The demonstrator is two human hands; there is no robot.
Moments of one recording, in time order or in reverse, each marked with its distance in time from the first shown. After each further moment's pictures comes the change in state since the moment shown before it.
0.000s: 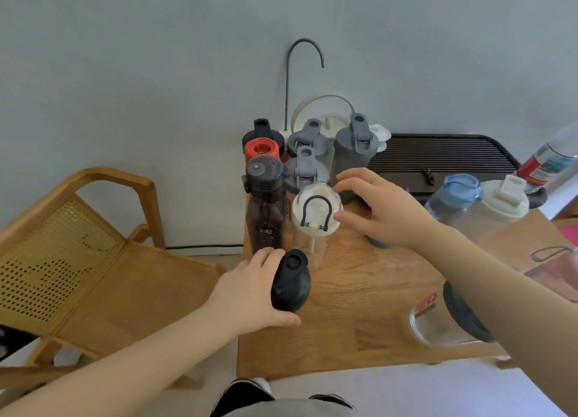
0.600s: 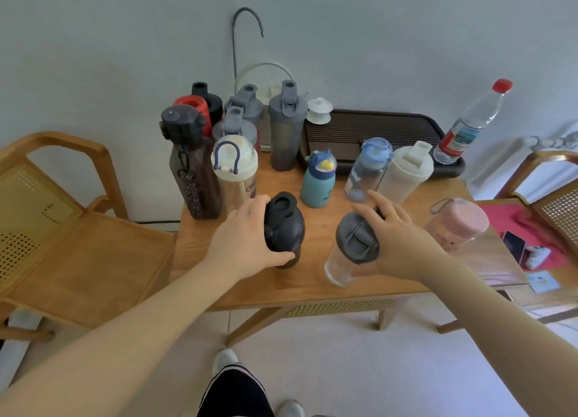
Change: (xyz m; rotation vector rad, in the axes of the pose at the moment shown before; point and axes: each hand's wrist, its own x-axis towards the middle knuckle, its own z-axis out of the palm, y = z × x) left_hand 0.001 0.138 0.038 -0.195 0.336 -0.060; right_hand -0.185 0.079 -0.020 -0.224 -0.265 0.341
